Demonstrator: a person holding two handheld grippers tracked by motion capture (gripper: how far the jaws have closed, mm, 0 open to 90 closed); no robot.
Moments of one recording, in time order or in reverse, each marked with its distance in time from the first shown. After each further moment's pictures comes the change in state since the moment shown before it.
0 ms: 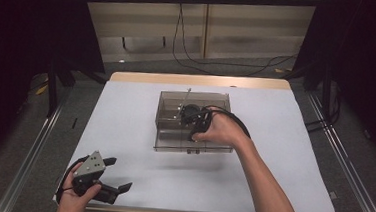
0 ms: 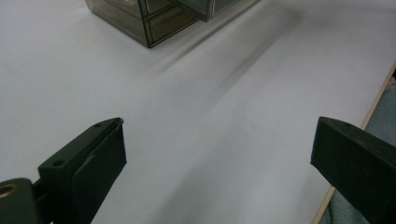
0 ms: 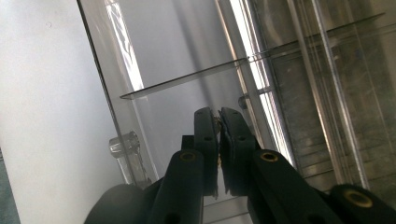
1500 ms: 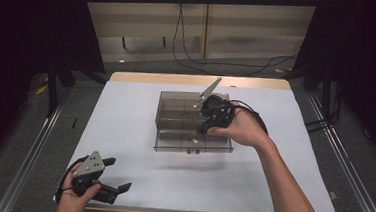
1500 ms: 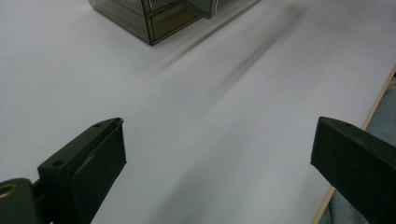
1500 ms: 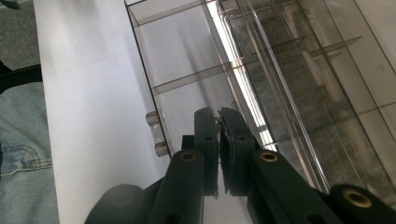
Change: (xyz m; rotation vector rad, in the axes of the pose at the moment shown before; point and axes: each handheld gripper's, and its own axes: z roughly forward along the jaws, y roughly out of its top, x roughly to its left) left arm 0.001 -0.001 -0.001 0.001 0.007 -0.009; right arm 0.001 -0.037 -0.056 -0.234 0.010 0.031
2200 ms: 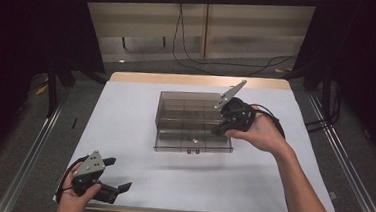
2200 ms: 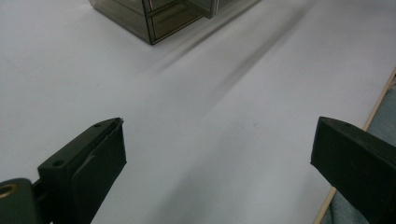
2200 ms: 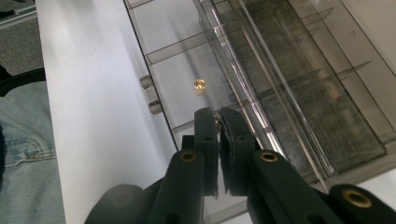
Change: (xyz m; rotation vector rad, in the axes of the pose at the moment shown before) left arm 0.000 0.000 0.001 0.003 -0.002 -0.007; right arm -0.006 -0.041 -0.023 -0.071 -0.012 0.042
